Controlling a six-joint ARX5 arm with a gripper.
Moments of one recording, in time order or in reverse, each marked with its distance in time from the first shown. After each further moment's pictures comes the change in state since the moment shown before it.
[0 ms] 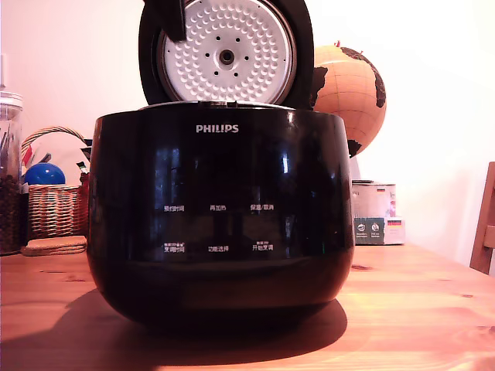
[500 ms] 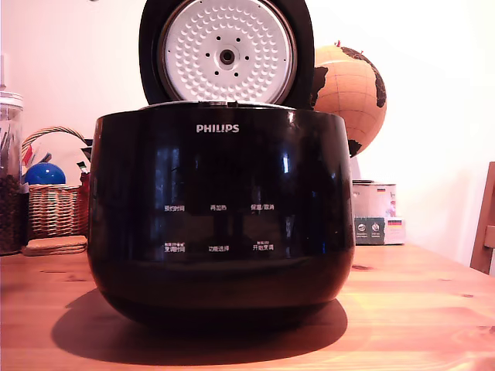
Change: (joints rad) arm 0.510 -0.131 0.000 0.406 -0.007 -0.299
